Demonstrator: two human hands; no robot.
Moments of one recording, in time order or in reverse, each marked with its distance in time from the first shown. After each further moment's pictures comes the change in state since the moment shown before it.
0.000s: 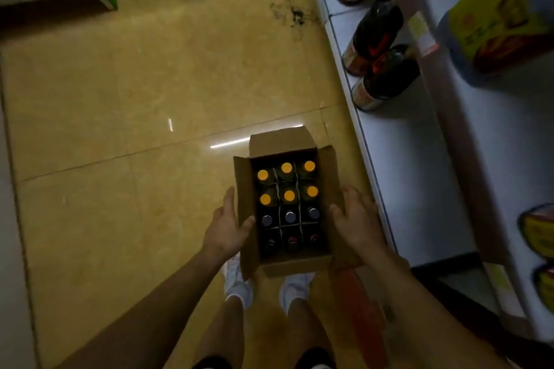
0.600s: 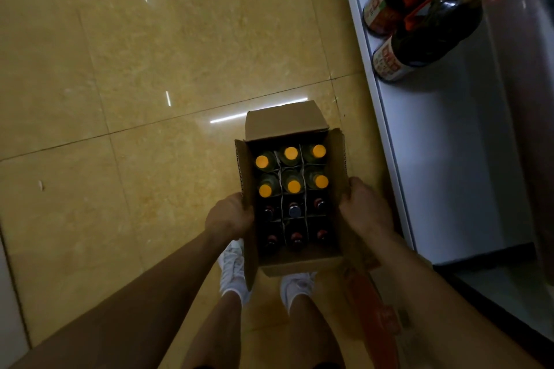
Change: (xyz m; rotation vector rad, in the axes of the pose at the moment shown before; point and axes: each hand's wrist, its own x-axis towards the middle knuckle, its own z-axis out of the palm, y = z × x) left_hand 0.093 -0.023 0.040 0.254 -0.191 -0.148; right_hand 0.071 0.018 0.041 -0.169 -0.093 0.057
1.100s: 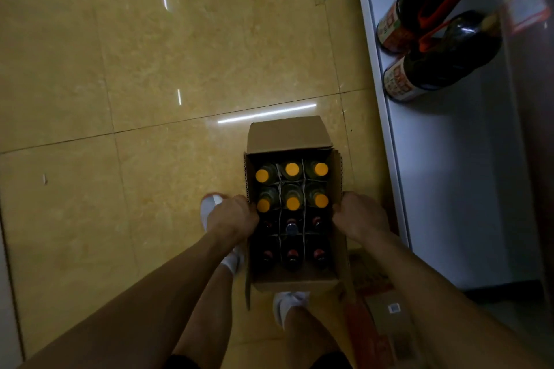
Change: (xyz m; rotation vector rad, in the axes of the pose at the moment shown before) left_hand 0.014 0.032 -0.006 0.157 0.114 -0.056; right_hand 0.034 -0.018 -0.024 -0.289 -0.222 -0.077
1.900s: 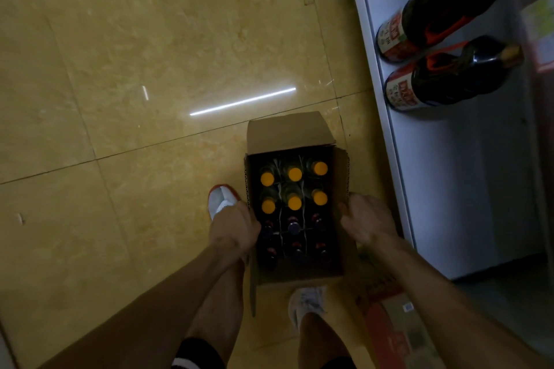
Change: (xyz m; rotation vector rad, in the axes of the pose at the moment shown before) left_hand 0.039 -0.014 -0.083 -0.050 -0.082 0.071; right_hand 0.019 -0.067 -0.037 0.035 0.024 0.110
